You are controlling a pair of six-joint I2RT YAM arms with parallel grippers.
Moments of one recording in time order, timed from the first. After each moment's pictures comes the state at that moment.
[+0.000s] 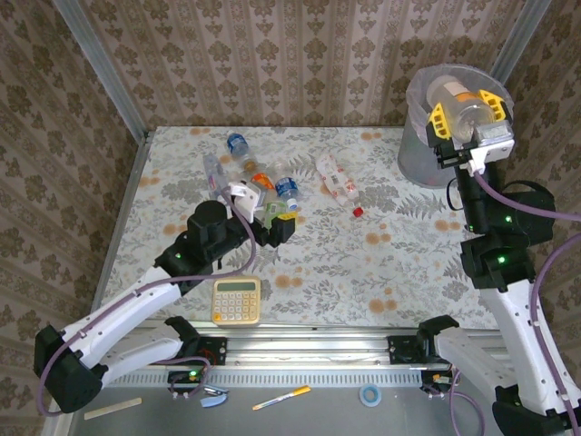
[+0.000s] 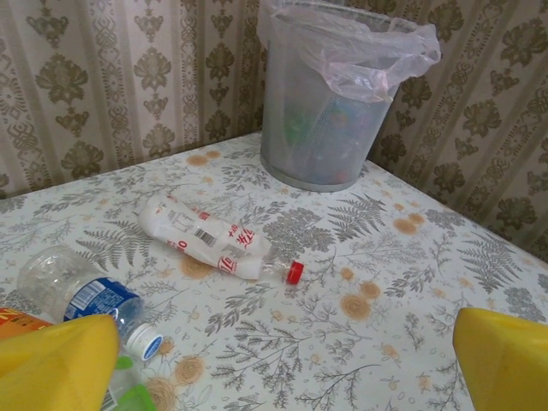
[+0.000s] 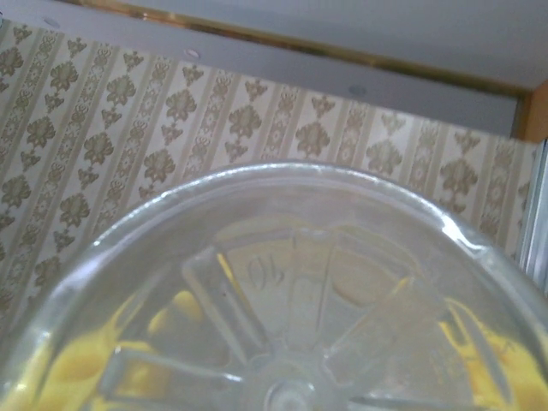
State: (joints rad) left arm -0.78 0.93 0.75 0.00 0.10 -0.15; right arm 0.23 0.82 1.15 0.29 0.03 -0.40
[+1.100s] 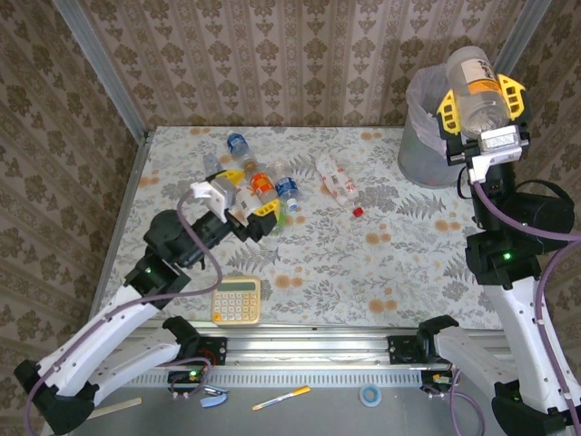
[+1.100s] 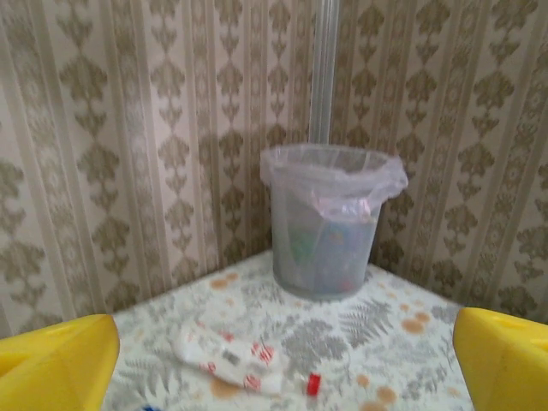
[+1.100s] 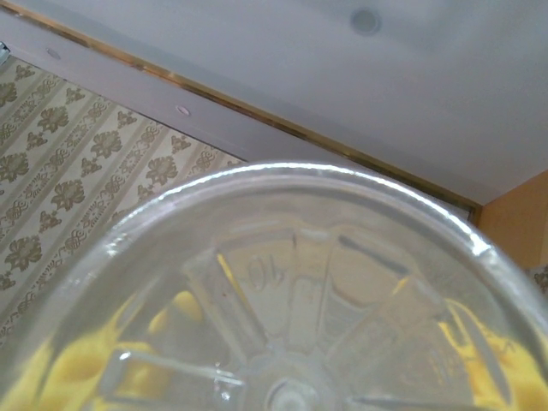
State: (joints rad) left arm -0.77 0.73 0.80 0.07 0.10 -0.03; right arm 0.23 0.86 1.23 0.39 -0.03 -0.58
